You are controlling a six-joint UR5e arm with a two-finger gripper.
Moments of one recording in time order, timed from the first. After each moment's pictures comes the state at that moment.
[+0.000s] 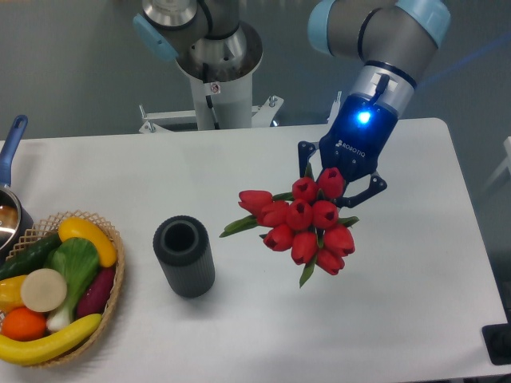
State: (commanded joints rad) arm 2.79 -1.77 -1.70 -0.83 0.53 1.07
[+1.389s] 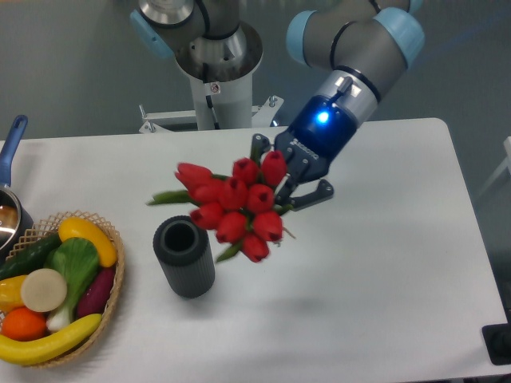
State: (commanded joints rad) arm 2.70 -1.73 -1.77 -0.79 0.18 1.10
